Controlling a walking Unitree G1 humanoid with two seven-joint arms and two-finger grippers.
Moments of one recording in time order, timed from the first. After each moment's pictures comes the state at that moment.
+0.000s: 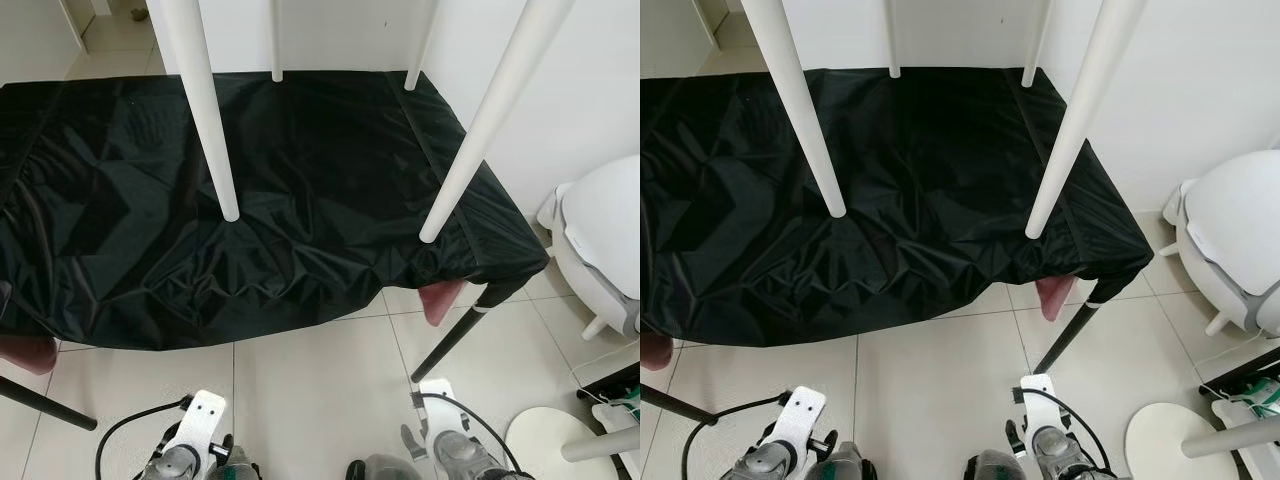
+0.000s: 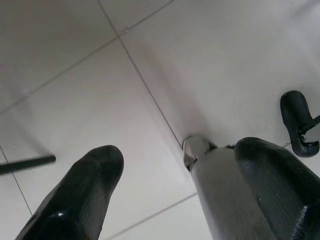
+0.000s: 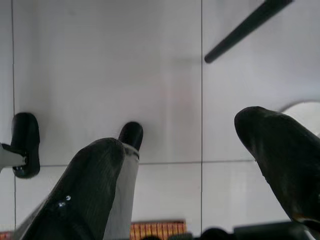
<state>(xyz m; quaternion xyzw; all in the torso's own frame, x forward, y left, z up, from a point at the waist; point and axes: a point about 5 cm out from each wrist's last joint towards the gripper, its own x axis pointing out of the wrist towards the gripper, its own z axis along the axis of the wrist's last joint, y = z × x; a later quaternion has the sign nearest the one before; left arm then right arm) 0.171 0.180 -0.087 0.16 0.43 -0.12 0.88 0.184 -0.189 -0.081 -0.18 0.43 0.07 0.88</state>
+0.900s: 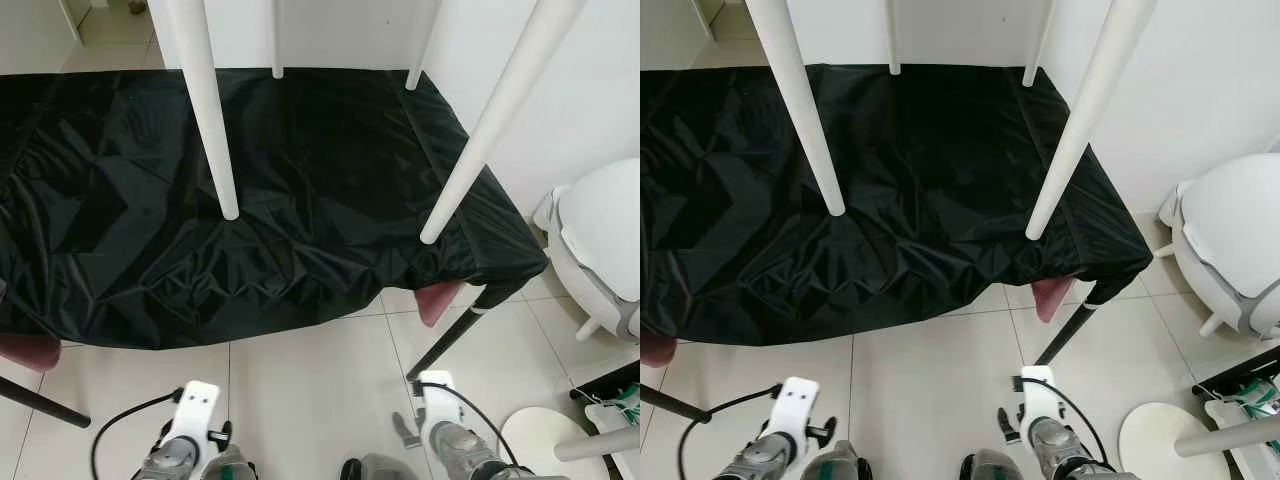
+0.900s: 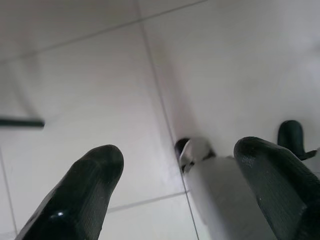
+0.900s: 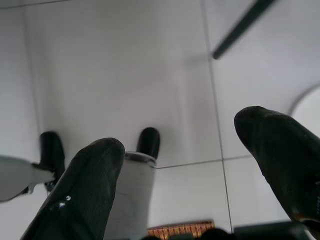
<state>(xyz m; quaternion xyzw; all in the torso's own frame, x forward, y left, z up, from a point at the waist) 0.167 0.203 -0.086 0.06 0.44 -0.01 0.89 0.188 -0.201 -0.078 -0.10 0.43 0.03 0.90</state>
